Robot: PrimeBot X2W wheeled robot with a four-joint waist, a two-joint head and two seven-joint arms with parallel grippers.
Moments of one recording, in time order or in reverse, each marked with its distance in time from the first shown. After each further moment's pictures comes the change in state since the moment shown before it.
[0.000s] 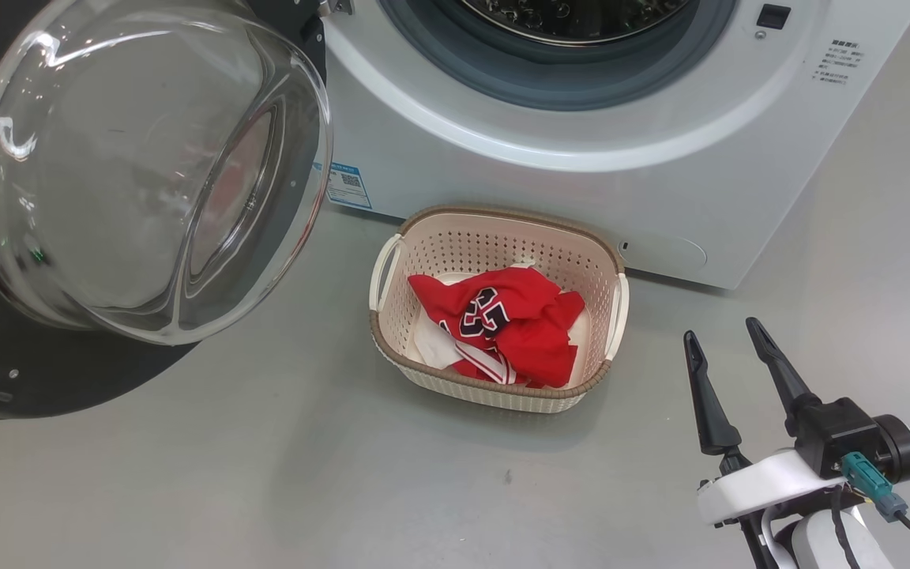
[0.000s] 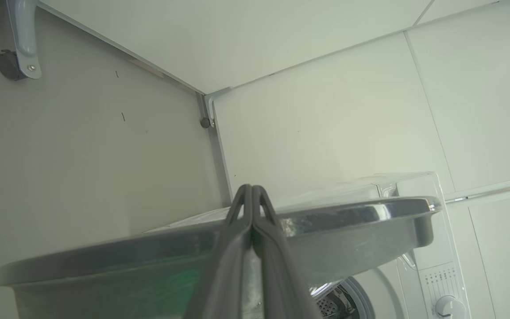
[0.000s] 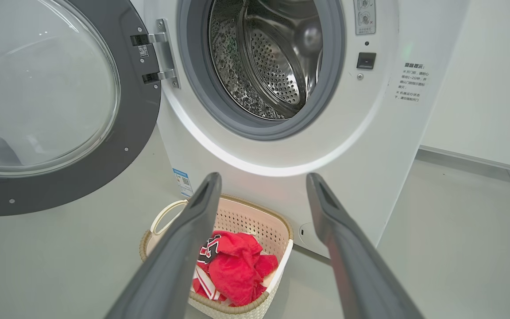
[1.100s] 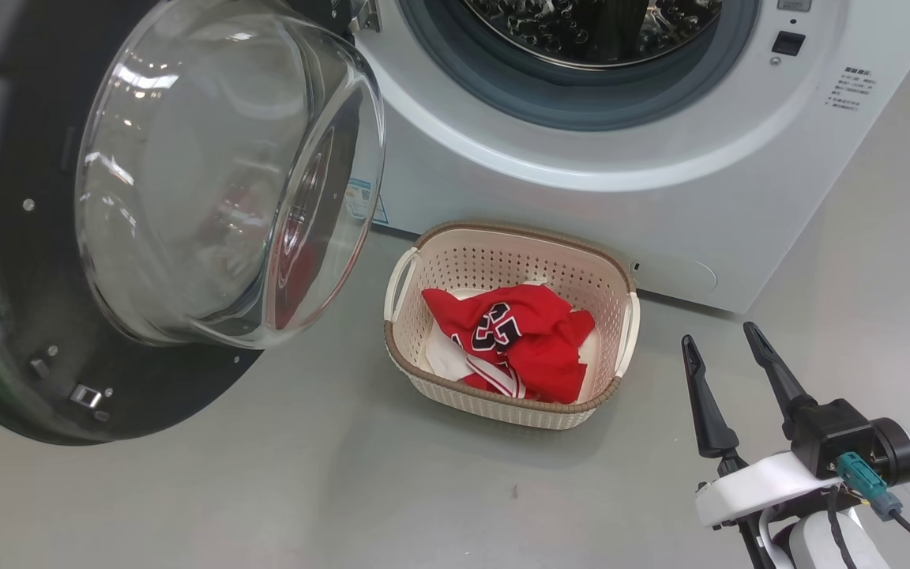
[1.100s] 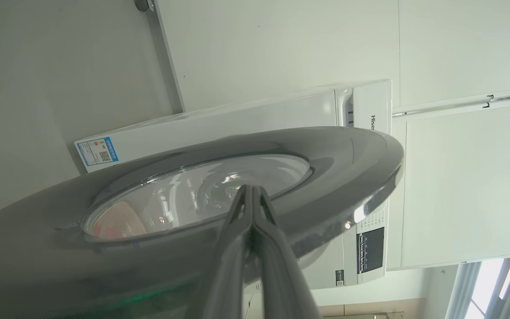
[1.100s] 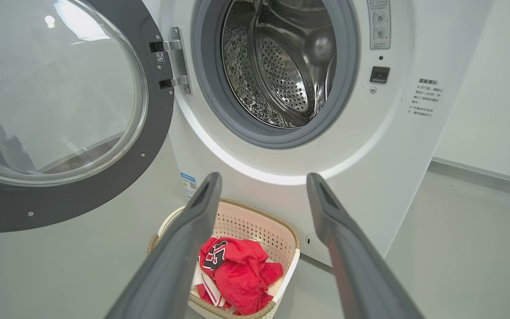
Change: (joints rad) left arm 0.034 0.008 -0.062 -0.028 -0.179 -0.111 0.364; right arm -0.004 0.001 0.002 0.022 0.001 -0.002 0.000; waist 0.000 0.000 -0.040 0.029
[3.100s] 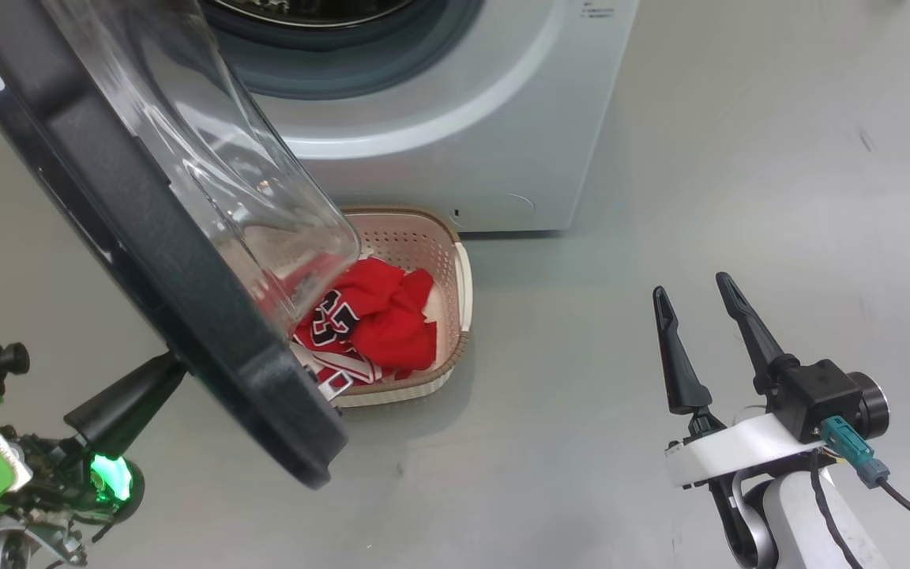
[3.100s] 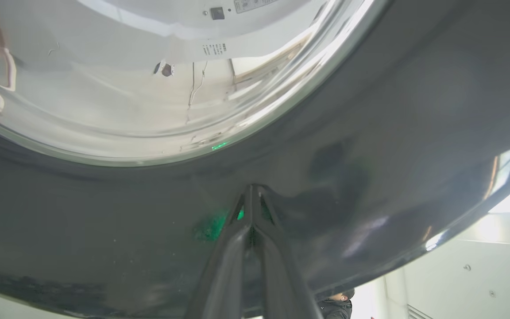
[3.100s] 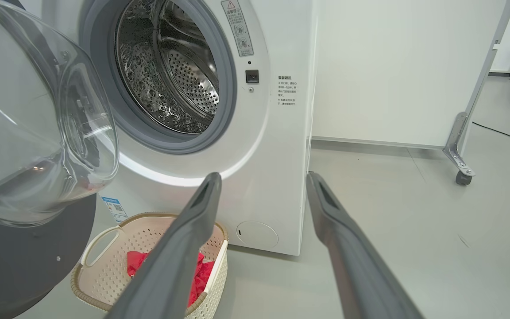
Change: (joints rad) left arm 0.143 -0.123 -0.209 -0.367 -0.059 -0.021 0.291; right arm -0.081 0.036 0.039 -0.033 0.028 -0.003 0.000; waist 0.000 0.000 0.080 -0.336
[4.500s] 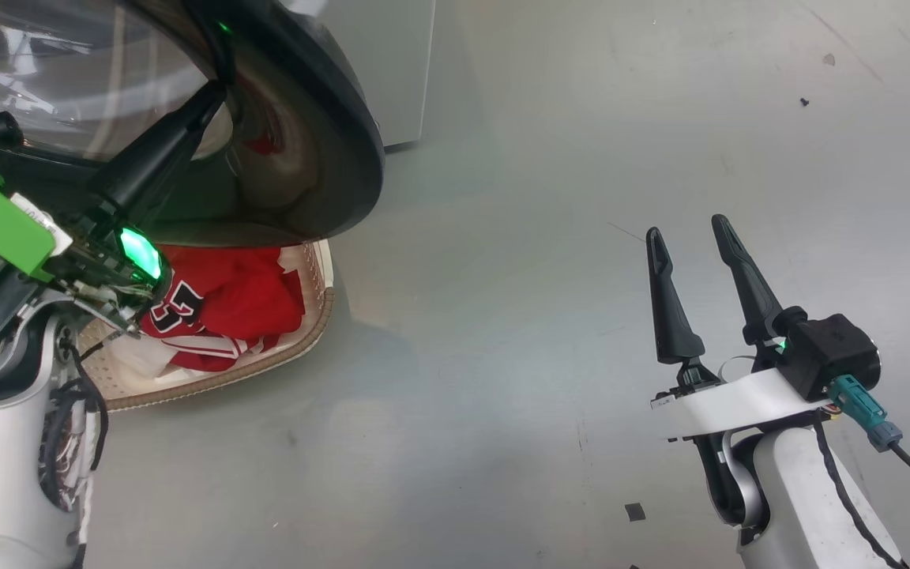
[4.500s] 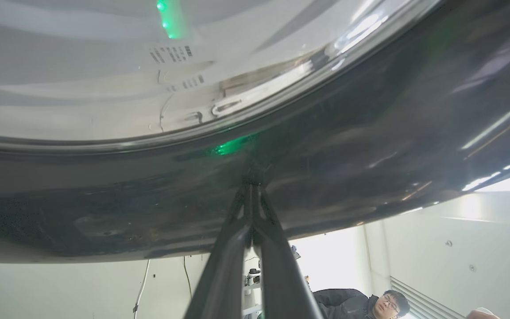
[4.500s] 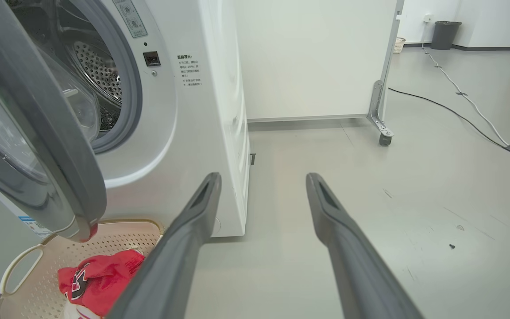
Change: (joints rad) left arm -0.470 -0.125 -0.087 0.162 0.176 0.051 -0.170; right arm -0.089 0.010 0.033 -0.040 0.078 -0.028 0.000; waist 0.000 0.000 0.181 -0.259
